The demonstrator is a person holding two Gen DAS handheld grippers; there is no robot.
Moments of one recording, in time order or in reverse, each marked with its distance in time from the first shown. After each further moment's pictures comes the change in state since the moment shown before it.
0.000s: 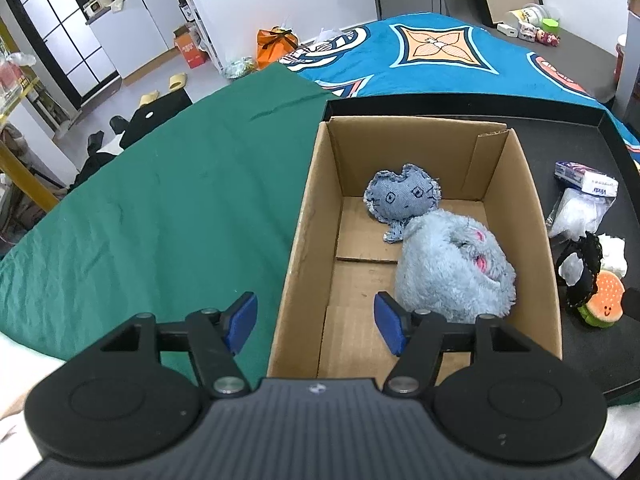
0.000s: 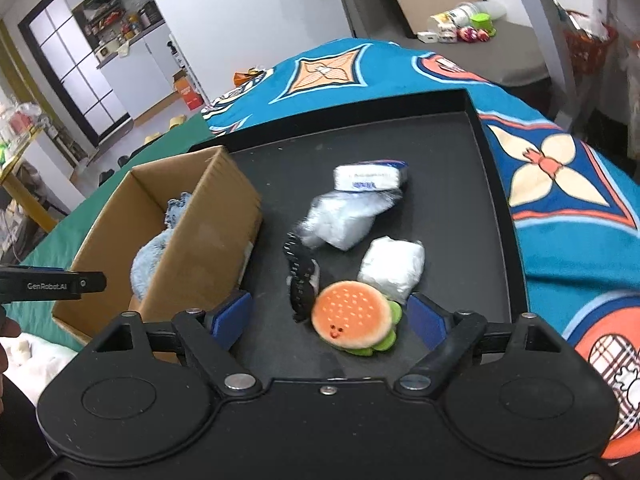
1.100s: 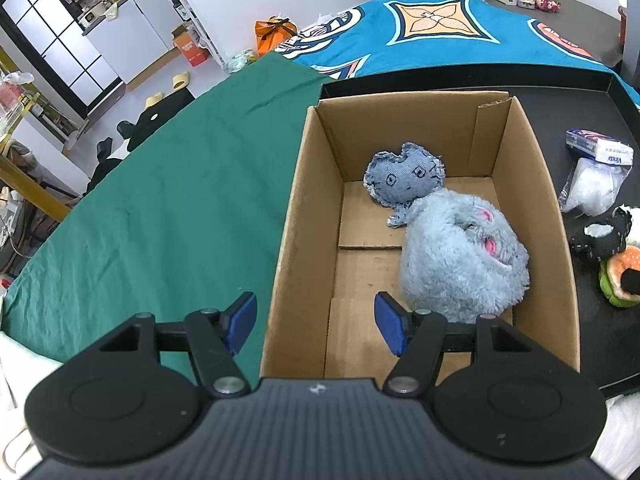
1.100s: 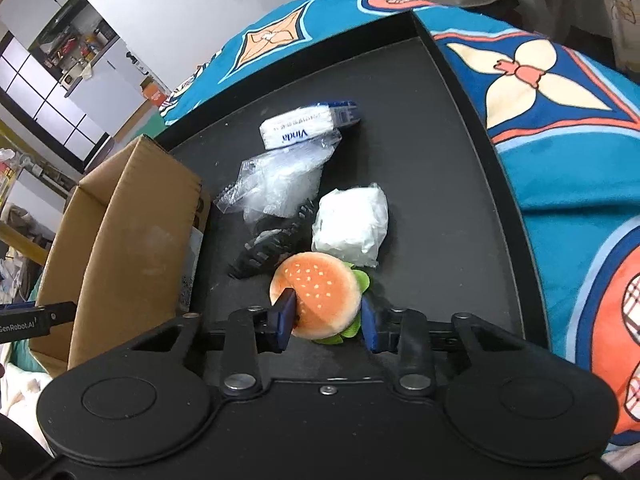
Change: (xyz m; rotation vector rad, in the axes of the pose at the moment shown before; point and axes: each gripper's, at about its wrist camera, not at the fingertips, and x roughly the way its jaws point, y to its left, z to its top) left arm 0.011 -0.017 0.001 0.068 0.043 0.063; right arm 0.039 -0.047 -0.017 0.203 0.091 0.033
